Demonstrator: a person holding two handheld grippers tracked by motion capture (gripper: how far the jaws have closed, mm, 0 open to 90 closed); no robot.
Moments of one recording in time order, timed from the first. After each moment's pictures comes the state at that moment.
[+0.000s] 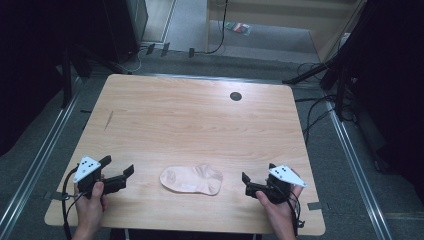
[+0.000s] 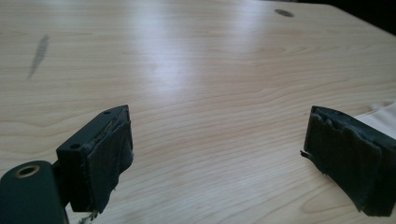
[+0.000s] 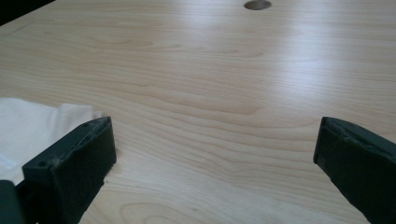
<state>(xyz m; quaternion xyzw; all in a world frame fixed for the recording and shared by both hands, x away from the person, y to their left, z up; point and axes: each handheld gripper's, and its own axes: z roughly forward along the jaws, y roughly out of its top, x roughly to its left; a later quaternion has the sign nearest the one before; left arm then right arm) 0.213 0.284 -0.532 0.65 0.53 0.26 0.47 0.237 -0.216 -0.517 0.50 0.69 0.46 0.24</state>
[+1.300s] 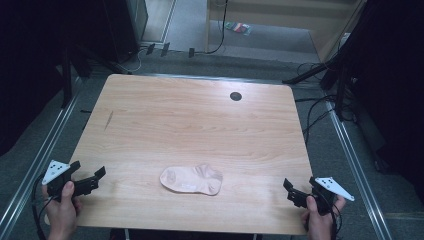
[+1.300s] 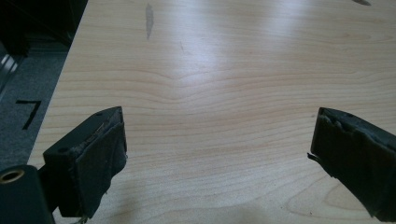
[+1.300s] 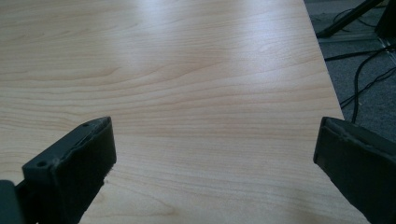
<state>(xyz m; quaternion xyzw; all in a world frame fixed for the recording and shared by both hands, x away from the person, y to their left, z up) 0.203 0.355 -0.550 0.63 0.59 0.27 0.43 0.224 -0.330 -0.541 0.59 0.64 0.43 0.25</state>
